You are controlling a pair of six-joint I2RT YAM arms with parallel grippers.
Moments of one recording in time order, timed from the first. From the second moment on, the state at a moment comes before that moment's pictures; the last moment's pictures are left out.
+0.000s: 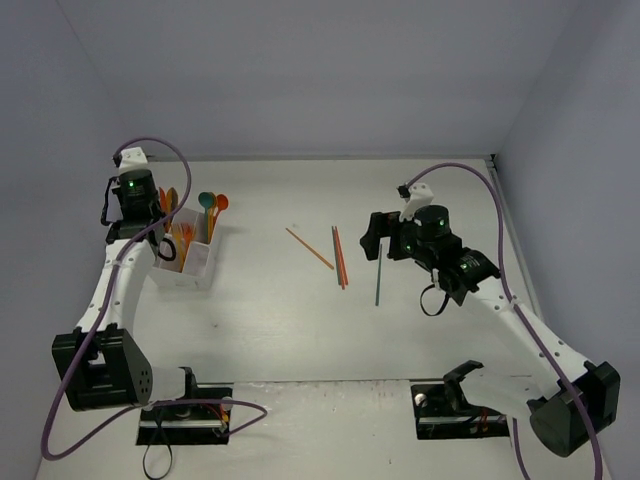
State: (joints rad) left arm 0.09 1.31 1.11 -0.26 -0.44 -0.02; right arm 0.49 1.08 0.91 -0.32 0.00 0.29
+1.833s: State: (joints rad) left arm -0.31 0.99 1.28 -0.71 0.00 -0.40; right arm 0.48 1.66 0.91 -0.41 0.25 0.59
